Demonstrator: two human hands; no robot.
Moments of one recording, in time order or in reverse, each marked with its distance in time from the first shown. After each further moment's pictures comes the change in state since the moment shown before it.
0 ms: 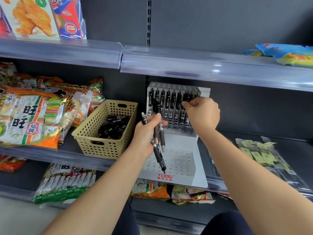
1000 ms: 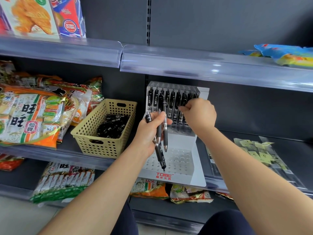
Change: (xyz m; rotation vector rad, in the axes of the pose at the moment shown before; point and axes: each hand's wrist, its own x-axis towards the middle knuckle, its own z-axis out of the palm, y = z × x) left_hand -0.010 0.004 0.007 0.041 -0.115 0.045; right_hand 0.005 0.005 0.003 -0.320 -0.115 -0.169
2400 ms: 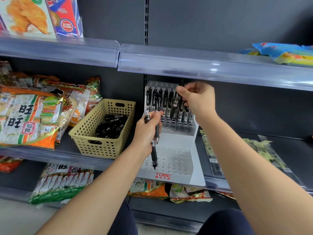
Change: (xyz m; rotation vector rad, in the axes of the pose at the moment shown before) left_hand 0.013 -0.012 -0.007 0.105 0.064 0.060; right_hand 0.008 -0.018 -0.024 0.942 -0.002 0.112
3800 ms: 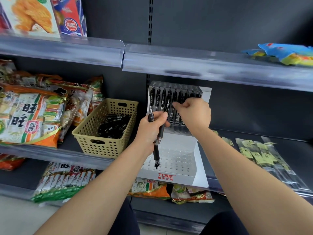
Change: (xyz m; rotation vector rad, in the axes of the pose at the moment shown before) left_hand 0.005 0.003 -0.001 0.025 -0.015 -0.001; right_hand -0.011 0.030 0.020 -0.642 0.041 -0.027
